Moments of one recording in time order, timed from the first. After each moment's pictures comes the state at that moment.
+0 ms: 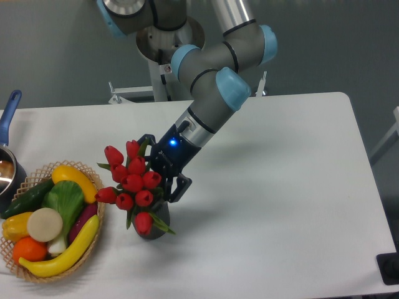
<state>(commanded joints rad) 2.49 -1.84 -1.91 -0.76 0.64 1.25</state>
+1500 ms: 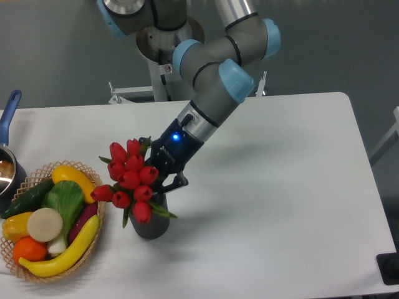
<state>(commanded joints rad) 2.52 -1.77 -1.88 -0.76 0.56 1.10</state>
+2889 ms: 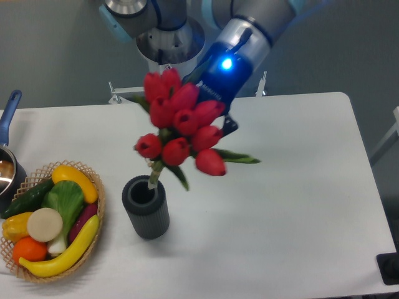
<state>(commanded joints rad) 2.68 -1.72 -1.56 -0.76 0.42 0.58</state>
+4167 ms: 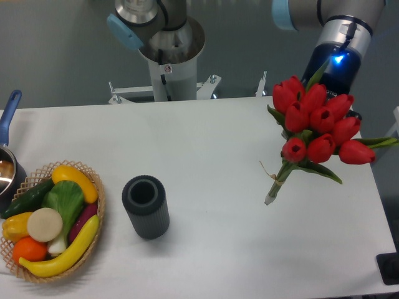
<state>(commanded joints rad) 2.88 -1.81 -1.56 -0.76 0.43 0.89</state>
